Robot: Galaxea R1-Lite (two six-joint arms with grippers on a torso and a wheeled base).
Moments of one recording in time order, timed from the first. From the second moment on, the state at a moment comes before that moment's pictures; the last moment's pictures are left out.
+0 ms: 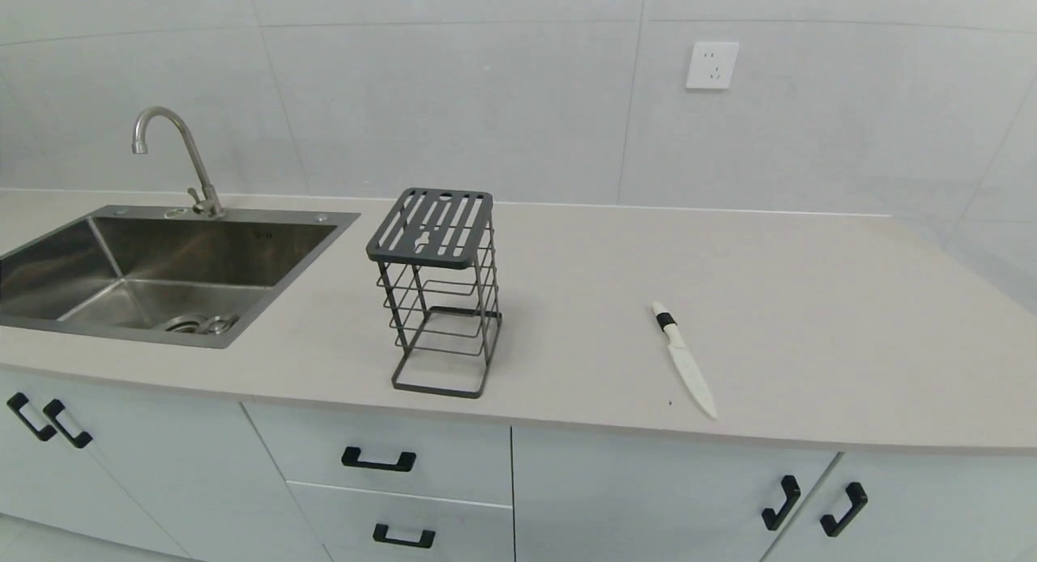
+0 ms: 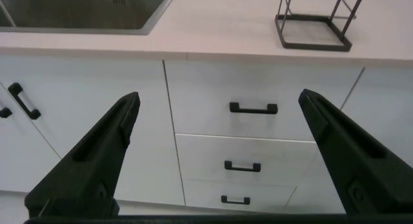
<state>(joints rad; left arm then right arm) 0.00 0.00 0.00 0.00 -0.03 0.01 0.00 0.00 0.00 0.01 0.01 0.02</state>
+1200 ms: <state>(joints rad) 0.00 0.00 0.00 0.00 -0.03 0.01 0.00 0.00 0.00 0.01 0.01 0.02</state>
